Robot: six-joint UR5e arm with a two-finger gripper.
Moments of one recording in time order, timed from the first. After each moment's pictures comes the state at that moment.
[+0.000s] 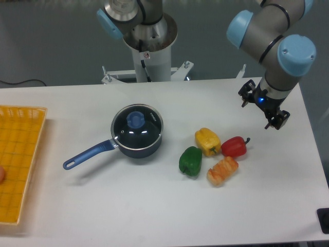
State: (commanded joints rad) arm 2.83 -1.94 -1.48 -1.36 1.58 1.64
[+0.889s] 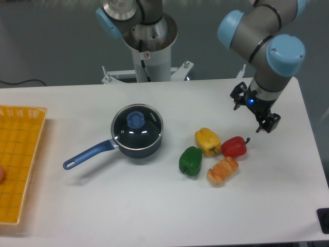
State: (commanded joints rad) arm 2.78 -1.85 -1.54 -1.33 1.52 1.58
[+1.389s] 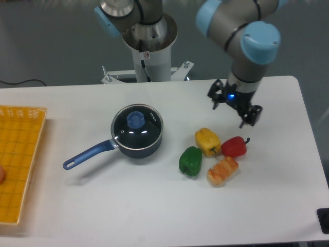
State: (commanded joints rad) arm 2.66 -1.76 -1.63 -1.32 1.50 1.32
